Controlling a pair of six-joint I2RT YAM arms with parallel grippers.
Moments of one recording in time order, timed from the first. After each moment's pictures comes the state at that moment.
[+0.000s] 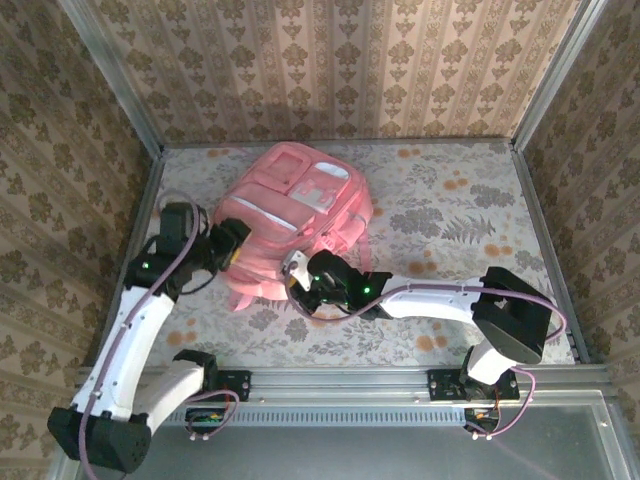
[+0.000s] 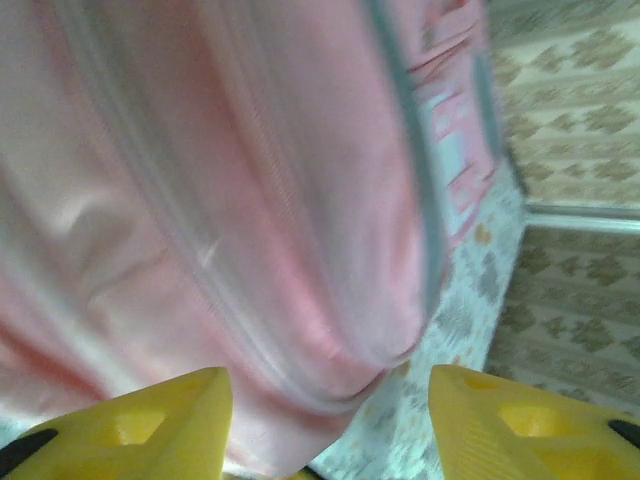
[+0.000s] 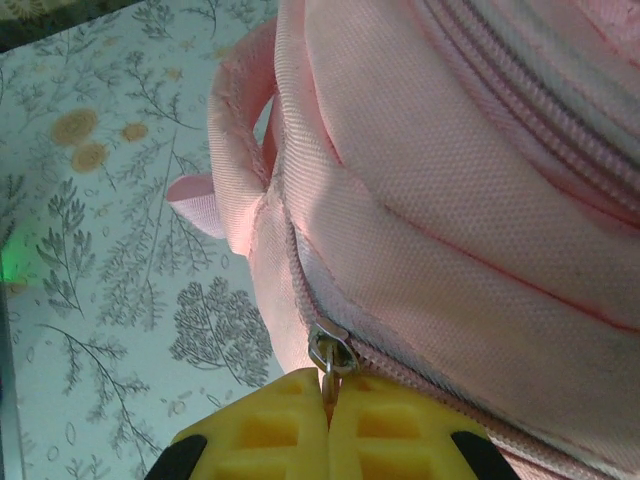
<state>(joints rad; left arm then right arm) -0.28 0.90 0.92 -0.79 0.31 -1.10 1.05 1.61 0.94 0.09 -0.01 0.07</state>
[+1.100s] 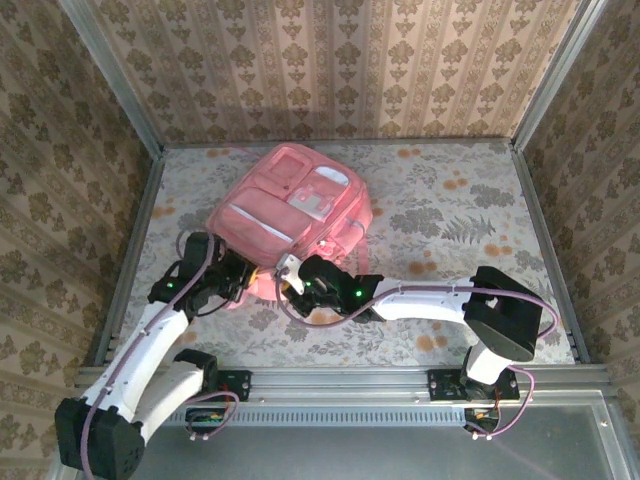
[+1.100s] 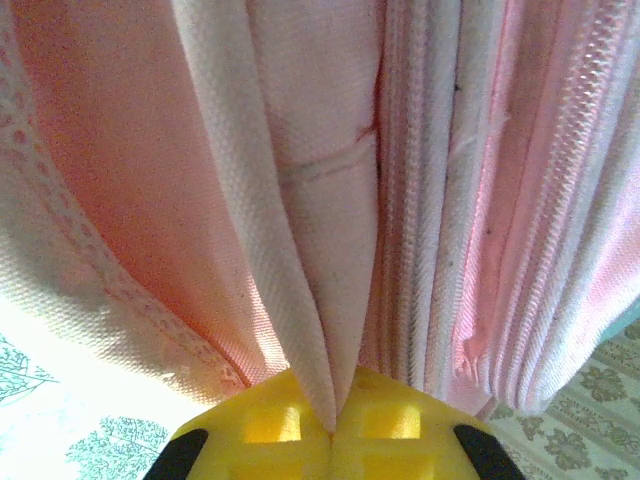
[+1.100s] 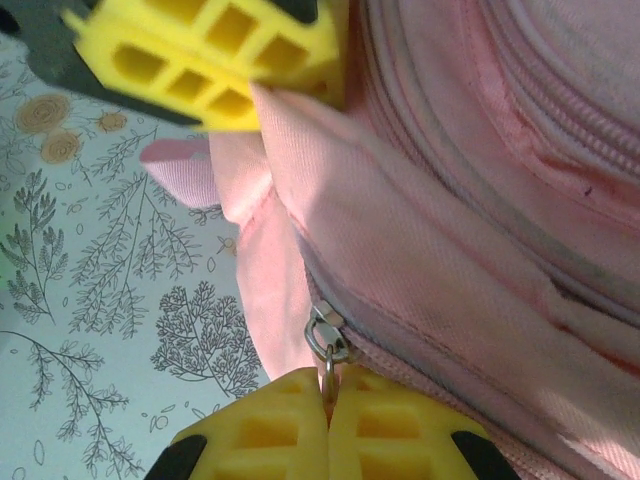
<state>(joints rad) -0.33 0.84 0.64 -0.62 0.28 -1.33 1.09 1.65 0.97 0.07 0.08 0.03</state>
